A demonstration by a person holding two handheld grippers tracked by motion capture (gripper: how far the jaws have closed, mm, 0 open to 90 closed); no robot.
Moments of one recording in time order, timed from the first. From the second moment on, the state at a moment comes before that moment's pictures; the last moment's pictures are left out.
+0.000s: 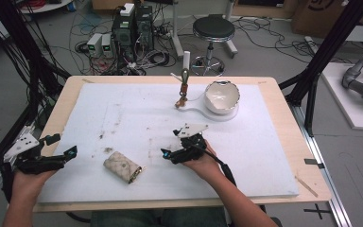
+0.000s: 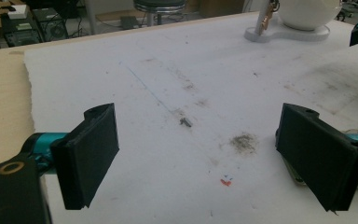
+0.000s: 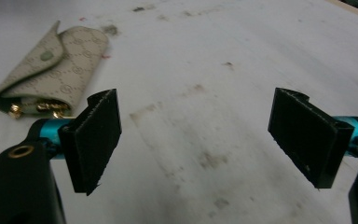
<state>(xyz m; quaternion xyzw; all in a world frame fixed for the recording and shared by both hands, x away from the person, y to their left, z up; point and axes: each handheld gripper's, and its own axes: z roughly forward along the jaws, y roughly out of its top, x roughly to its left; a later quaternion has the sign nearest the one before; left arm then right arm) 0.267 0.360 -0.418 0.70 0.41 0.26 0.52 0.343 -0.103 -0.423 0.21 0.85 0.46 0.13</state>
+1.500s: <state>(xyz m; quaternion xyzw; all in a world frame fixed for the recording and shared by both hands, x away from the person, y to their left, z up) 0.243 0.375 -0.421 0.71 0.43 0.27 0.50 0.299 0.025 -0.453 0.17 0.90 0.40 0.05</state>
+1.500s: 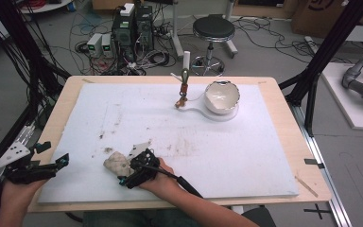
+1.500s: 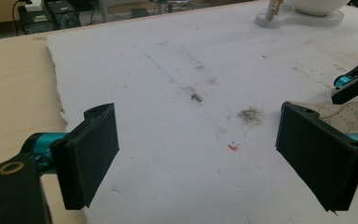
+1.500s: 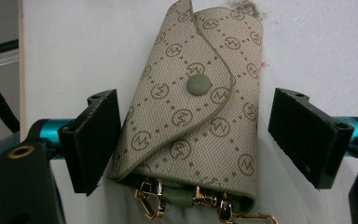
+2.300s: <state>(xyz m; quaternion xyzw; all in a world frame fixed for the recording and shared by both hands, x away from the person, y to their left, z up) 0.245 0.372 -0.423 0.71 0.43 0.26 0.49 0.294 0.029 -0.453 0.16 0.91 0.37 0.07</state>
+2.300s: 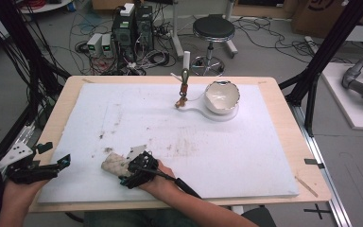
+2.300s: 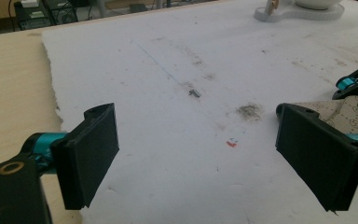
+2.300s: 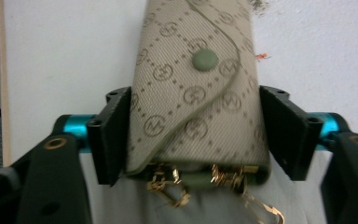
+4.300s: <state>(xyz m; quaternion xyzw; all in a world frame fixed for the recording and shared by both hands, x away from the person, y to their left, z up) 0.336 0.278 -0.416 0.74 0.35 0.23 0.52 0.333 -0.182 -0.382 0.36 0.79 0.45 0.20</state>
